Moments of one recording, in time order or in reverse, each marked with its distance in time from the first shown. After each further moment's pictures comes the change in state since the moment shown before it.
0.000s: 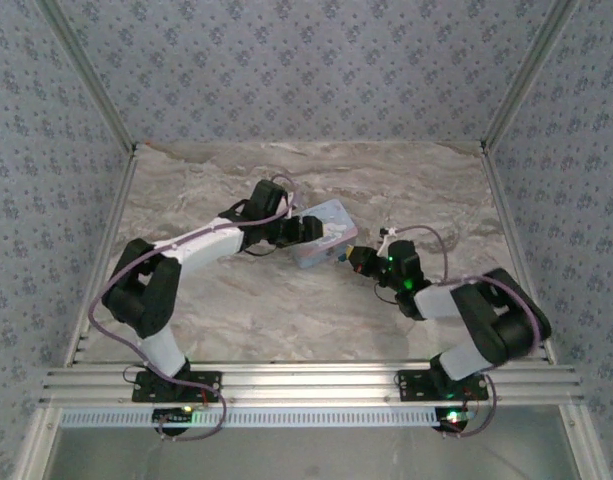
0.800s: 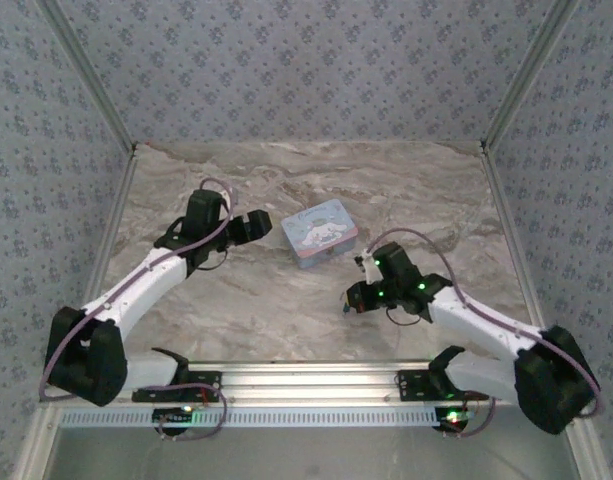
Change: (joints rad) left arm 0.203 -0.444 -0.293 -0.020 -0.195 0.055; right arm 0.190 -0.306 0.213 -1.091 -0.109 -0.396
